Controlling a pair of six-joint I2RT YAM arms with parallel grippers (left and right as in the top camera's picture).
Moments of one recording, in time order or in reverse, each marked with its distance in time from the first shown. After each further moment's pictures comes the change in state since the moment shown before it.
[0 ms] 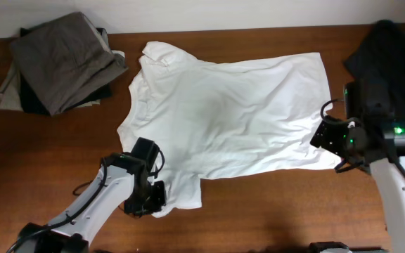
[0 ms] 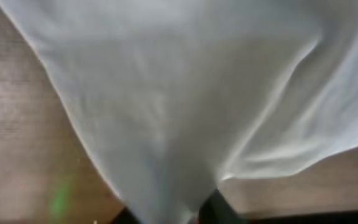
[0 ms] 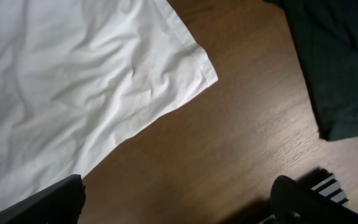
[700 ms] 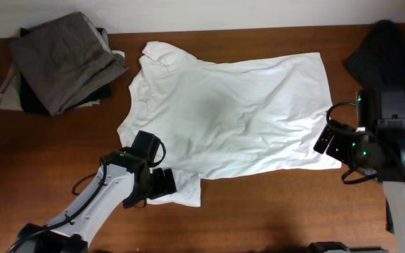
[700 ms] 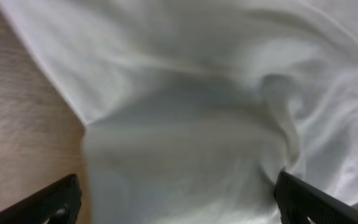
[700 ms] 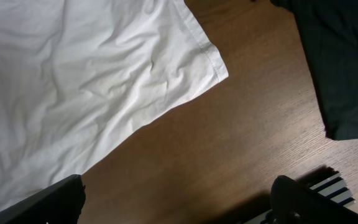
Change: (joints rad) left arm 0.000 0.000 0.018 0.141 -0.099 -0.116; right arm 0.005 -0.084 0.075 -0.073 -0.062 -0.039
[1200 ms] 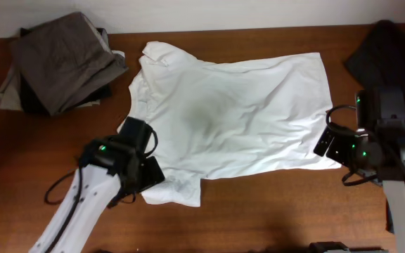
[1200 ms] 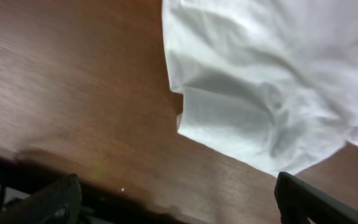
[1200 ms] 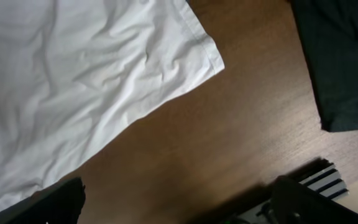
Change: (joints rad) left arm 0.000 -0.141 0.282 -0.426 -0.165 -0.217; right arm 0.000 0.003 0.002 -0.030 0.000 0.002
